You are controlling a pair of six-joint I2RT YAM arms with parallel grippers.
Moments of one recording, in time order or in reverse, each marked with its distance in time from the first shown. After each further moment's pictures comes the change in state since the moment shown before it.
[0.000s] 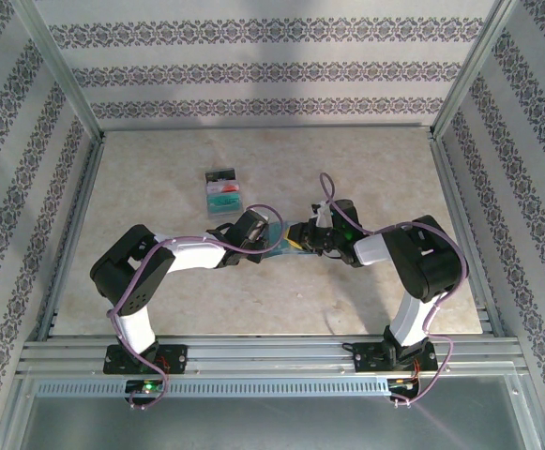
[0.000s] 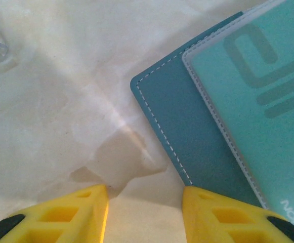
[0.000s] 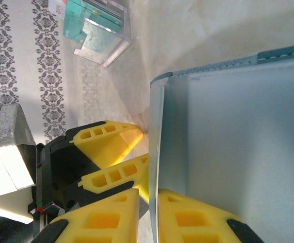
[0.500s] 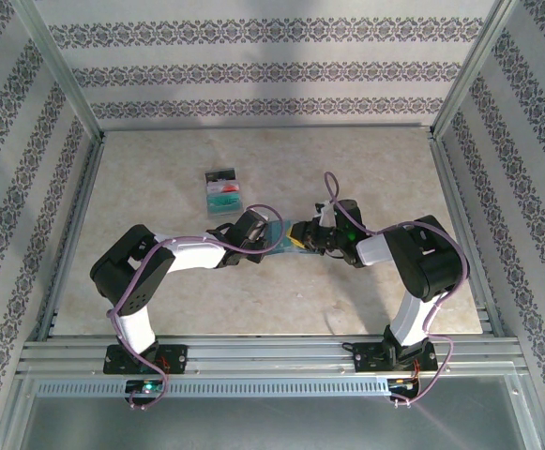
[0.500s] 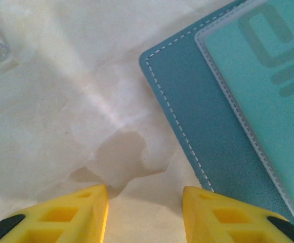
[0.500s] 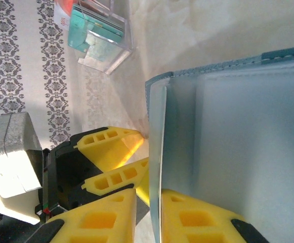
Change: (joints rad) left arm 0.000 0.000 0.000 0.000 0.000 0.000; right arm -0.024 0.000 -0.017 0.034 -0.011 0.019
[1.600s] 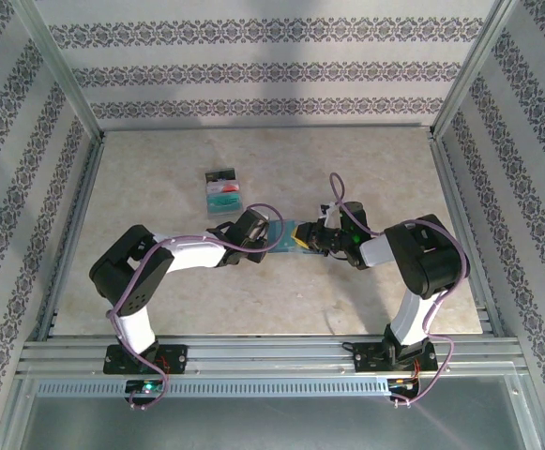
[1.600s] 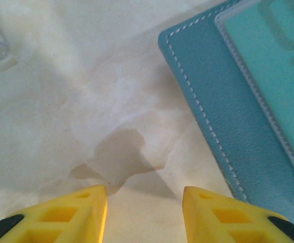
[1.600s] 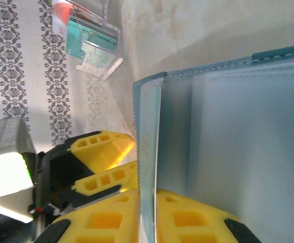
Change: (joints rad) left arm 0.000 -0.019 0.014 -0.034 0.007 -0.006; right arm -0.039 0.020 -0.030 0.053 -0.022 0.004
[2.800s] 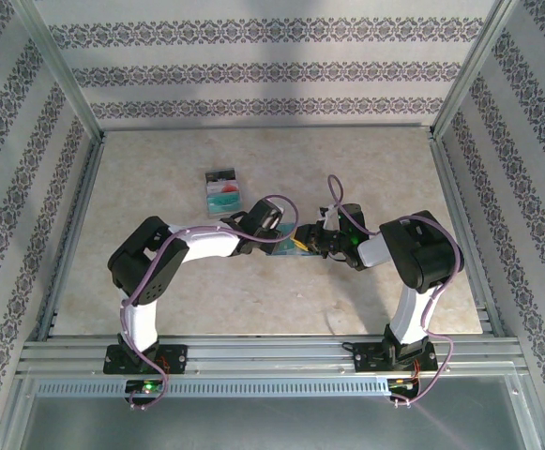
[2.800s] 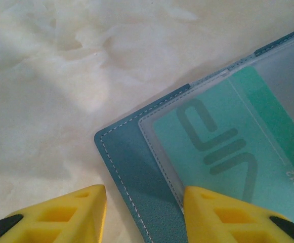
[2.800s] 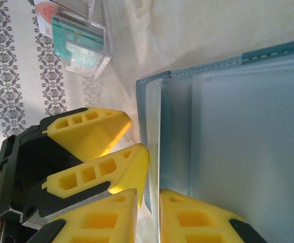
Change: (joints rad) left arm -0.010 0.141 0.181 -0.023 0.035 0.077; right arm 0.003 0.053 0.000 0.041 0.000 0.026
